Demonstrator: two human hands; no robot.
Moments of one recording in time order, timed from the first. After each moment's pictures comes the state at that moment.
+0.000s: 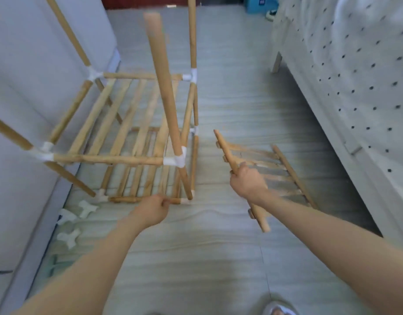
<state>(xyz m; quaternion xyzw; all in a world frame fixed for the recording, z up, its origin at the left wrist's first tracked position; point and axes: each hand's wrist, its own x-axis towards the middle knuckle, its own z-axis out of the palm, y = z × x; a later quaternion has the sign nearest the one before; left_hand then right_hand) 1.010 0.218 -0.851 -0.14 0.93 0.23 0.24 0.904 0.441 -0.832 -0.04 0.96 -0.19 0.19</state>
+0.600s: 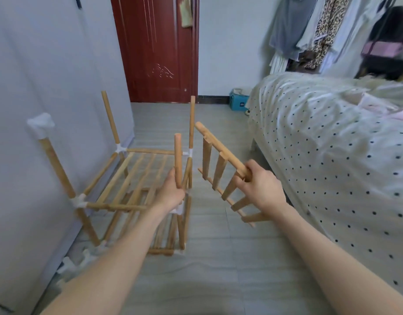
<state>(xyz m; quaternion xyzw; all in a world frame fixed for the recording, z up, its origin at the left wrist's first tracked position) 0.988 0.279 -0.666 -0.13 0.82 0.55 -0.06 0.962 0.491 -0.620 -0.14 0.94 -0.28 -0.13</state>
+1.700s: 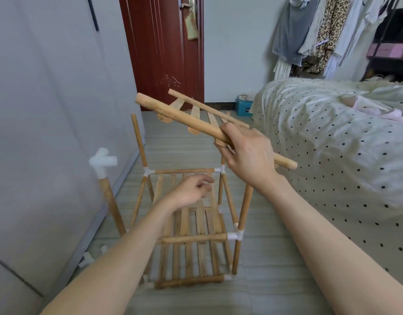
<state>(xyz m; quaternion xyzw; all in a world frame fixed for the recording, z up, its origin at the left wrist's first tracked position) 1.024 0.314 -0.618 -0.01 0.89 0.46 0.03 1.009 0.471 -0.532 -0.36 0.79 -0.20 -0.45</state>
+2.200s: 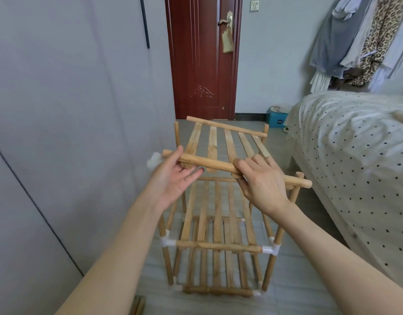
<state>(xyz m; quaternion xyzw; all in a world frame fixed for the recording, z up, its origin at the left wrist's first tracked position) 1.104 0.227 -0.546 -0.08 0.36 0.92 -0.12 1.015 0.425 -0.572 -0.42 0.78 -0.12 -0.45</state>
